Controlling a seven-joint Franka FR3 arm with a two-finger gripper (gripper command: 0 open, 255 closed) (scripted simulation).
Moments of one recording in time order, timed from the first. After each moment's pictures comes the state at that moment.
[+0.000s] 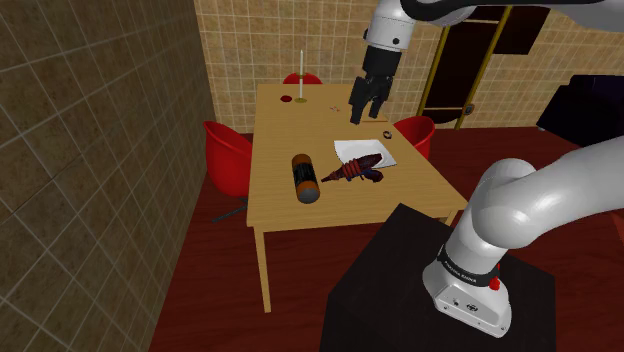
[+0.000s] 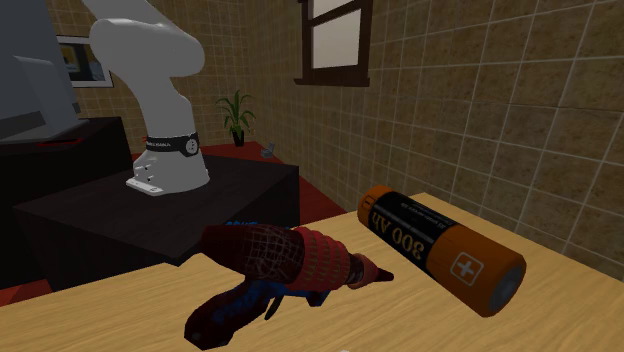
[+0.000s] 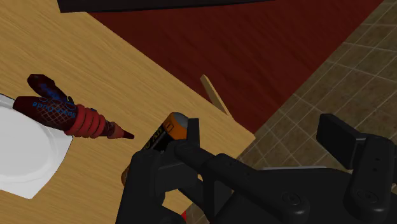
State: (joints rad) arm 0.02 -0.74 -0.02 -2.39 0.12 1.71 0.02
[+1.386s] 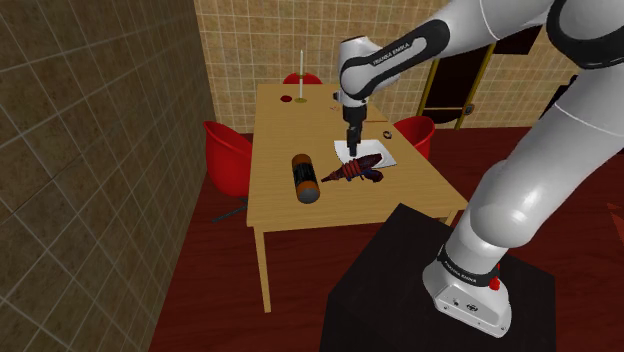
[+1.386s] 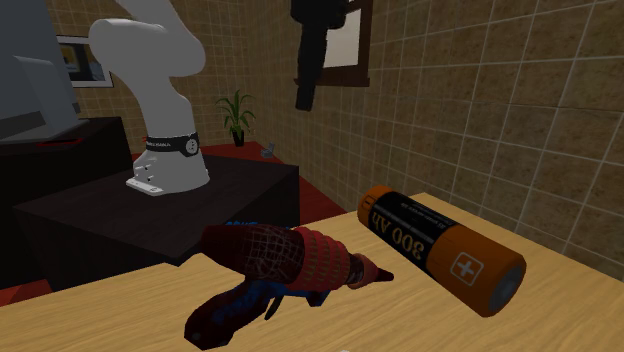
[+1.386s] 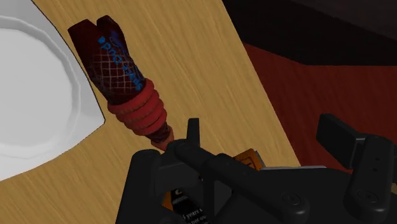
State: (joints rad) arm -0.01 -0.18 -0.20 -2.35 -0.16 2.04 -0.50
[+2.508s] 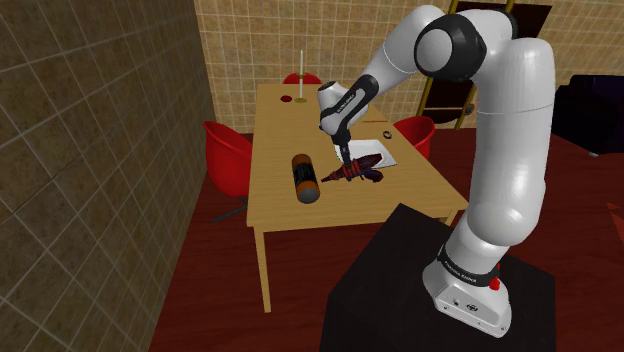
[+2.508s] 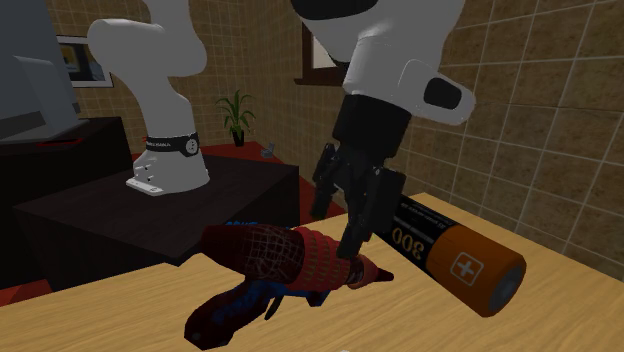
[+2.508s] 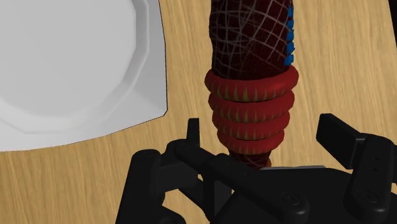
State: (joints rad) arm -0.07 0.38 -0.25 -2.06 -0.31 2.25 -0.77
